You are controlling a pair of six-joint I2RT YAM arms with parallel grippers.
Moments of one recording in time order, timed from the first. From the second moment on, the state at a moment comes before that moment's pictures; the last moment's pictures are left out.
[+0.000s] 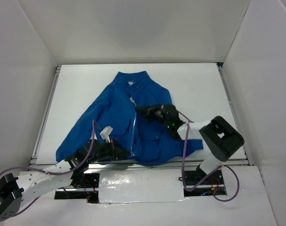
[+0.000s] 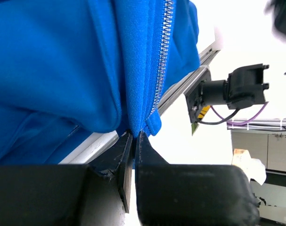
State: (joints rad) left arm -0.85 0.67 0.07 0.25 0.18 -1.00; right arm 0.65 1.59 0.55 0.88 -0.20 2.02
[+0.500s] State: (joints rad) left arm -0.91 0.69 0.07 0.20 0.09 -1.01; right arm 0.38 2.06 1.37 0.55 -0.43 1.76
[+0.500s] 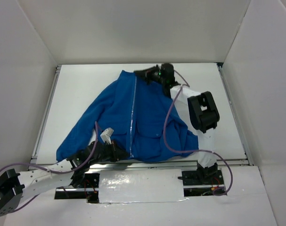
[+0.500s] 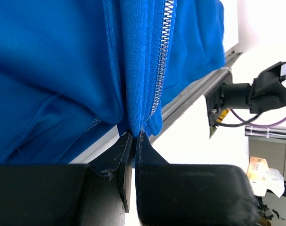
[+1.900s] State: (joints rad) left arm -1.04 0.98 0.53 -0.25 -0.26 -1.00; right arm 0.07 2.27 2.42 0.04 -0.70 1.23
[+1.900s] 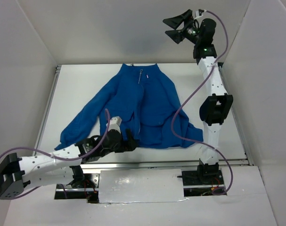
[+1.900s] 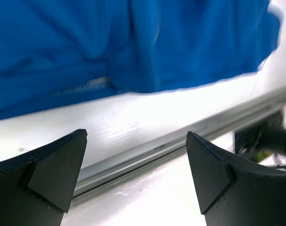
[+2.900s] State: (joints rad) left arm -0.49 0.66 1.23 -1.03 -0.84 -0.66; right arm 0.30 0.31 1.05 -0.73 0.05 0.52
